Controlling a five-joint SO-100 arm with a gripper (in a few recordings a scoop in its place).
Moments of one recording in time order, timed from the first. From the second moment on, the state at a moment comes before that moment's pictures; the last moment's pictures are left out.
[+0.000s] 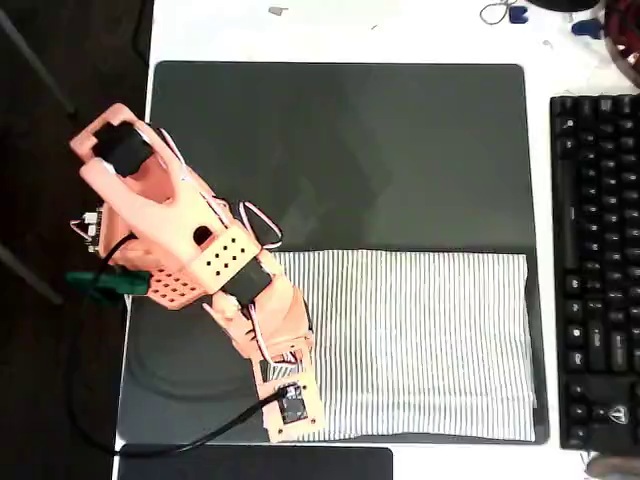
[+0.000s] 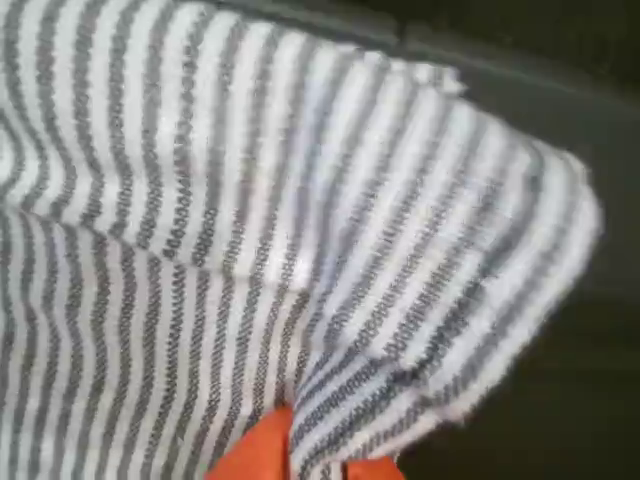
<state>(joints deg) 42.9 127.7 151.3 52.9 -59.5</state>
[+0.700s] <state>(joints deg) 28.4 108.1 90.1 96.0 -45.6</state>
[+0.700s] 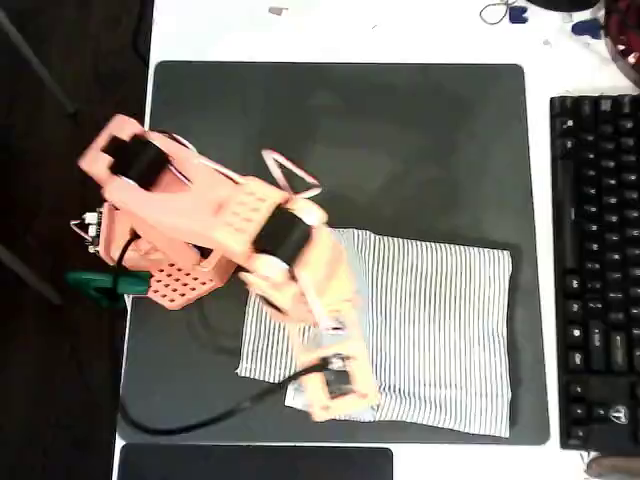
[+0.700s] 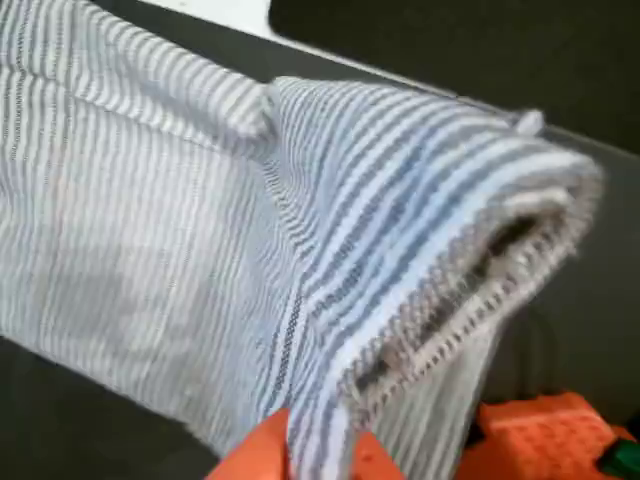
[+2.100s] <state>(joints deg) 14.9 56.1 21.8 93.1 -47.5</state>
